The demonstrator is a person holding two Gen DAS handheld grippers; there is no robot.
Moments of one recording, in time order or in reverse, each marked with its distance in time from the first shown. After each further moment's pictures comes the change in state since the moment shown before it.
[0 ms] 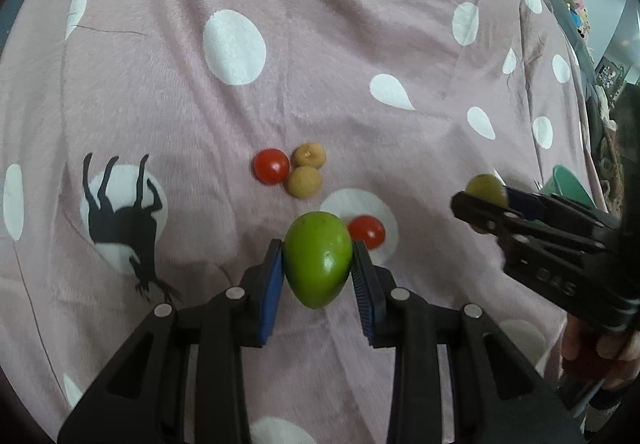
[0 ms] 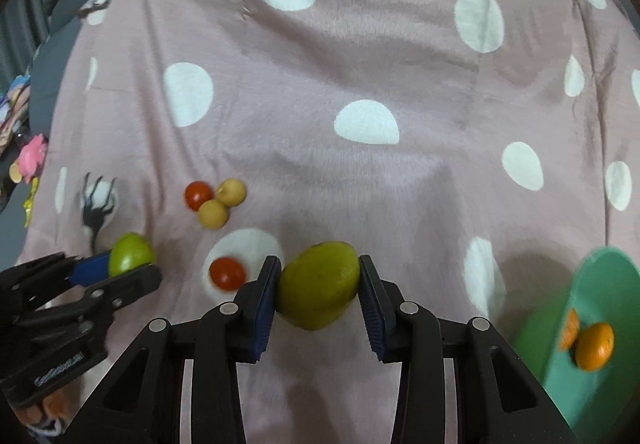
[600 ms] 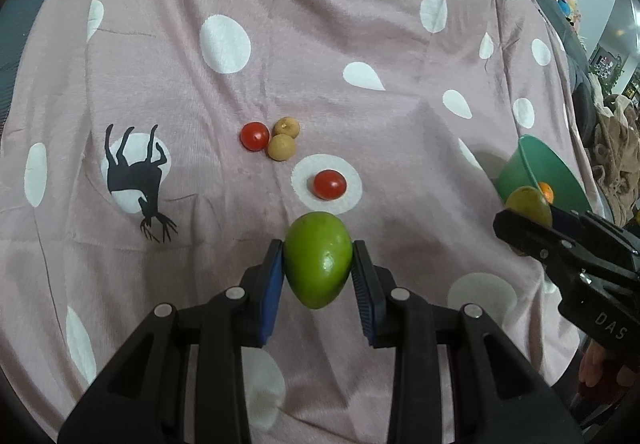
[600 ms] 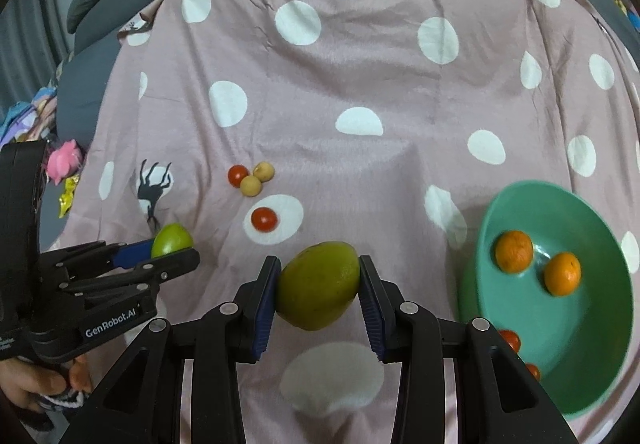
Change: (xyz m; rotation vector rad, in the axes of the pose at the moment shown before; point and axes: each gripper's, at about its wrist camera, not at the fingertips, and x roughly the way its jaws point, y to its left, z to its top) left arm -0.040 -0.025 -0.035 0.022 -0.002 0.011; right arm -0.073 0.003 -0.047 0.033 -0.076 0.028
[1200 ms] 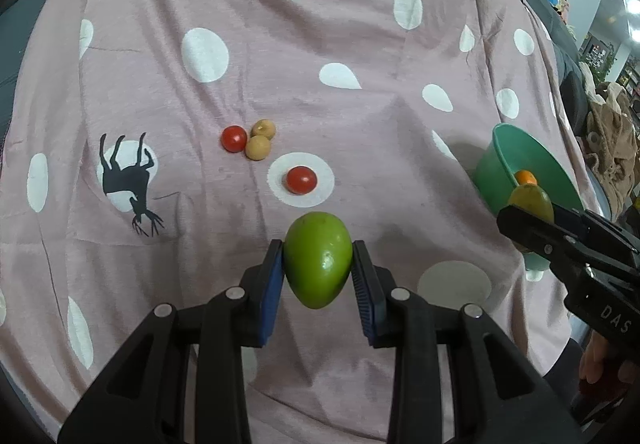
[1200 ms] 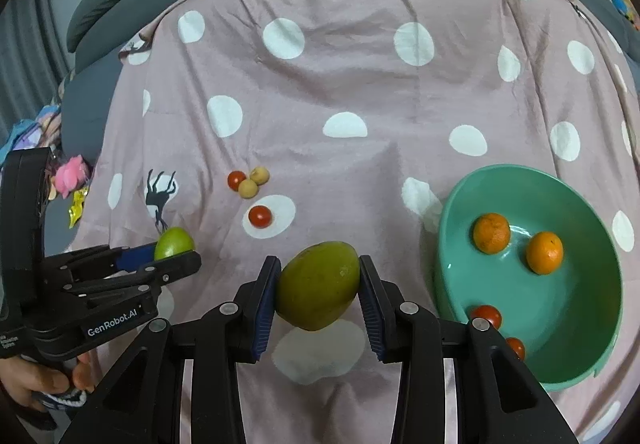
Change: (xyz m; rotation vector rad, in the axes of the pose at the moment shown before) left arm -0.009 -0.022 -0.002 0.044 -0.001 -0.012; right arm -0.027 -0.017 -0.012 0.048 -0.040 0.009
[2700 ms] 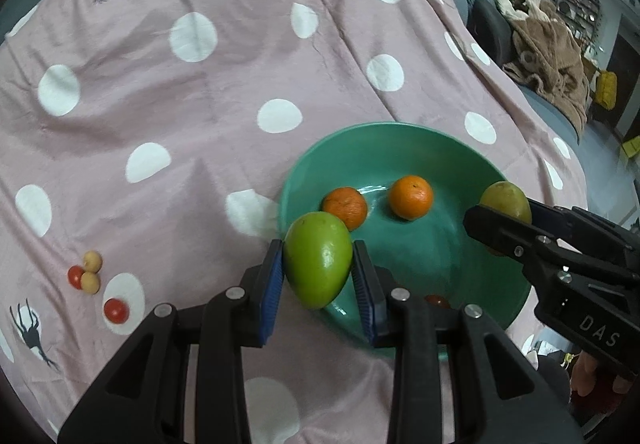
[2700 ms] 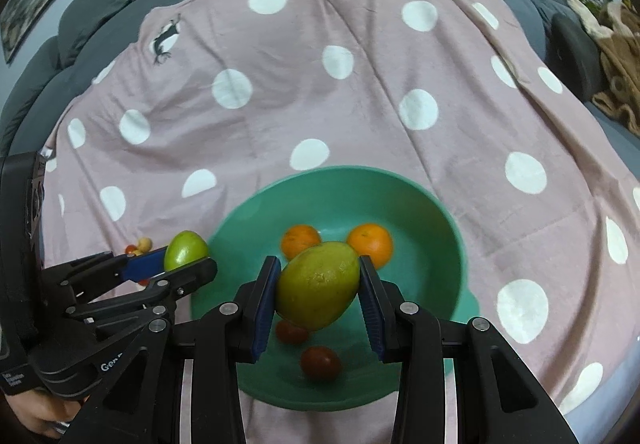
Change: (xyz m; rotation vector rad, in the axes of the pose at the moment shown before) left arm 0.059 -0.194 0.048 0.378 -0.013 -0.132; right arm -0.046 -0.157 -0.020 0.309 -0.112 -0.169
